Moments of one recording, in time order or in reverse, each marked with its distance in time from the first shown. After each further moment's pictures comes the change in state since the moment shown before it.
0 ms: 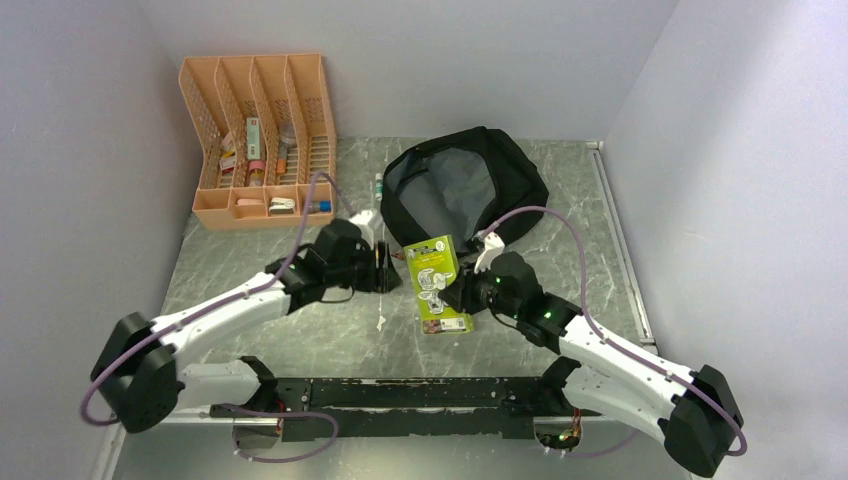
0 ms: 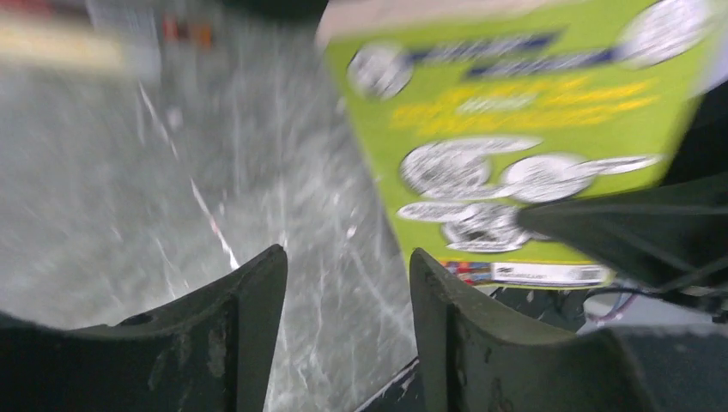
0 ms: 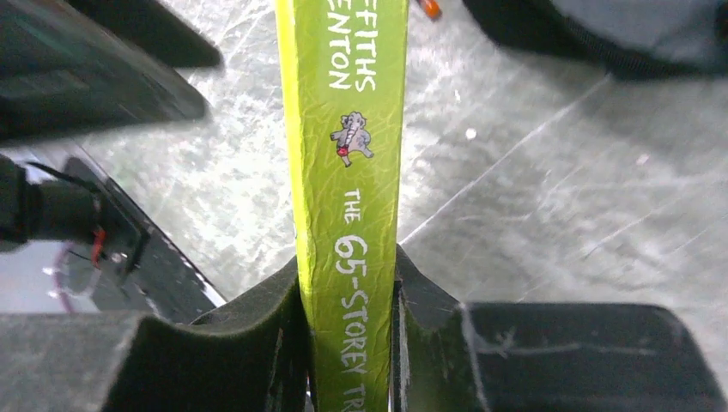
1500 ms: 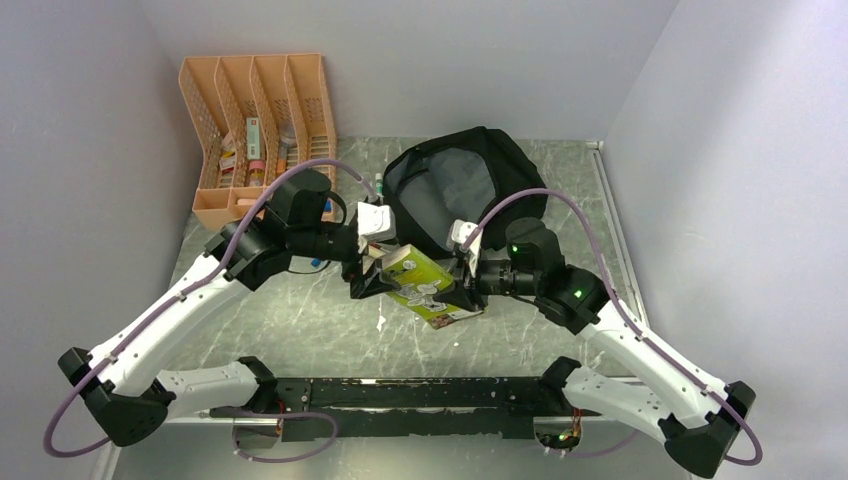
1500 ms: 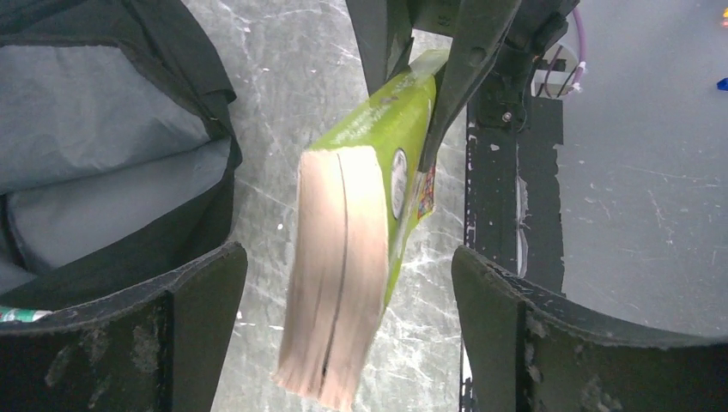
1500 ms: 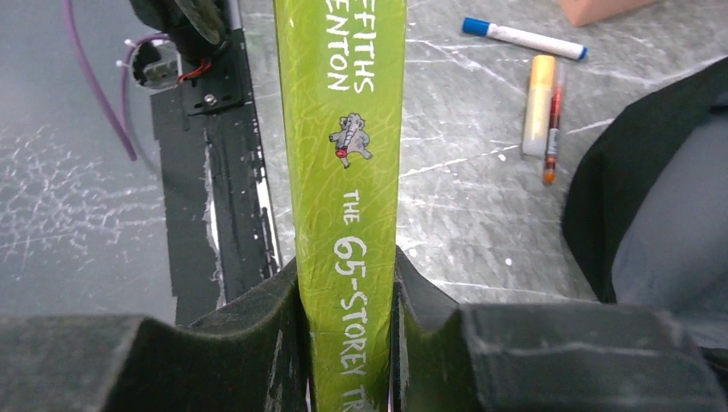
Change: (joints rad) left arm 0.003 -0.124 0.590 -0.512 0.503 1.000; right arm 0.000 -0.015 0.451 -0.414 -0.455 -0.739
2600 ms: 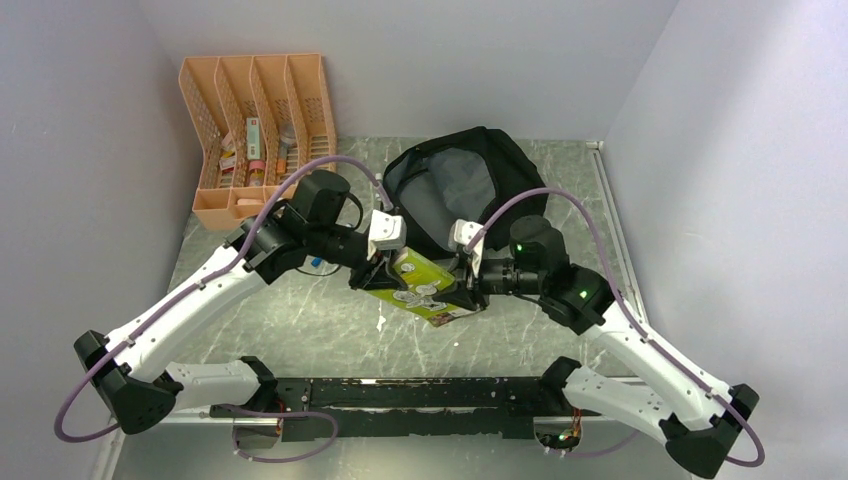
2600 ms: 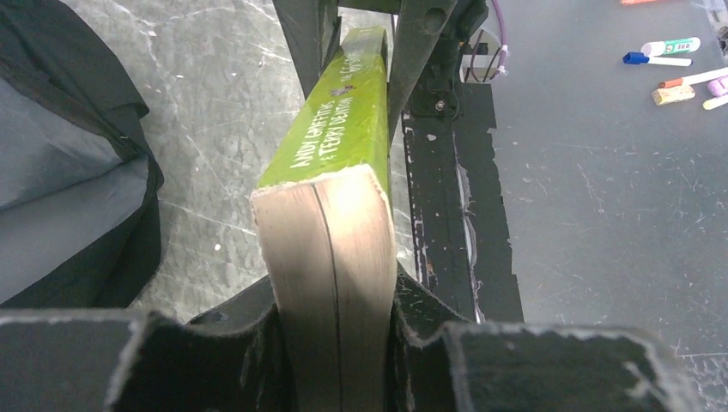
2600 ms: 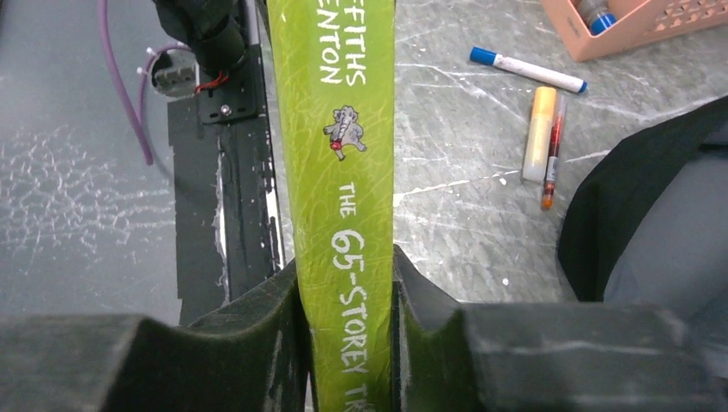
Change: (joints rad) left arm -0.020 0.078 0.000 -0.028 0.165 0.032; right arm 0.001 0.014 0.058 -0.034 -0.053 -0.039
